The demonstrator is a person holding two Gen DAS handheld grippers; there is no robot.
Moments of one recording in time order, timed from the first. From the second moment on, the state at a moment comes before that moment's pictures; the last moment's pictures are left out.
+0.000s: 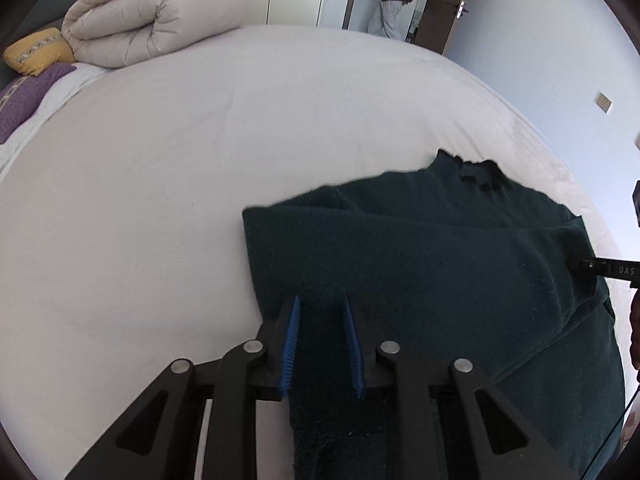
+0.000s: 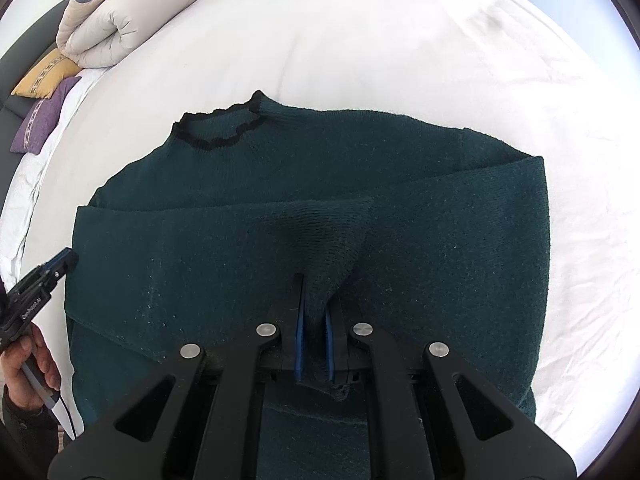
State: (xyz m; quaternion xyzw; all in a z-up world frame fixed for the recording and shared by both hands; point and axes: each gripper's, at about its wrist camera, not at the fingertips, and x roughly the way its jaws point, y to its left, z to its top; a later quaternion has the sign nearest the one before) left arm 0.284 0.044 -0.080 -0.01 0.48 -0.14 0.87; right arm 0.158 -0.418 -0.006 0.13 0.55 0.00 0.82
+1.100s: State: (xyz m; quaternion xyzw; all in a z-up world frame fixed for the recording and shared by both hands) left arm 0.269 0.053 -0.083 -0.04 0.48 -0.18 0.86; right arm 0.112 -0.460 -0.024 0.35 0.49 0.06 0.80
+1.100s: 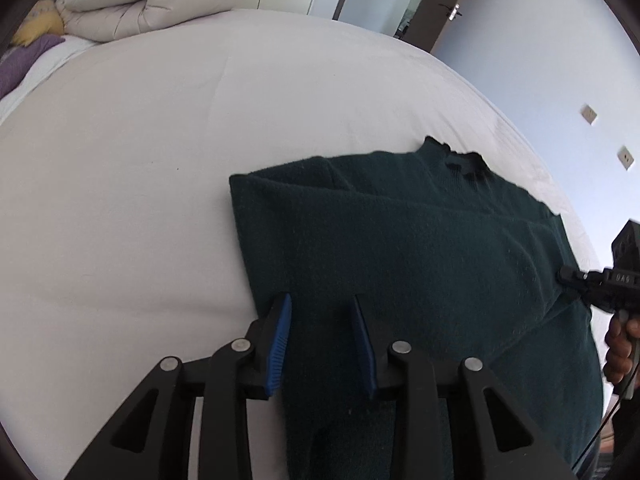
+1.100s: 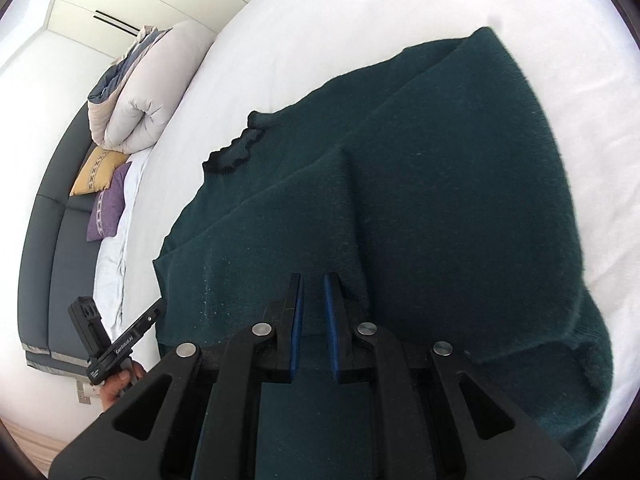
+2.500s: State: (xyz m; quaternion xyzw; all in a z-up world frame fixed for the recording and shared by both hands) left arm -0.035 0.113 -0.095 -0.19 0.58 -0.22 0.77; right arm -0.249 -0.502 -0.007 0.42 0.40 0.11 0.81
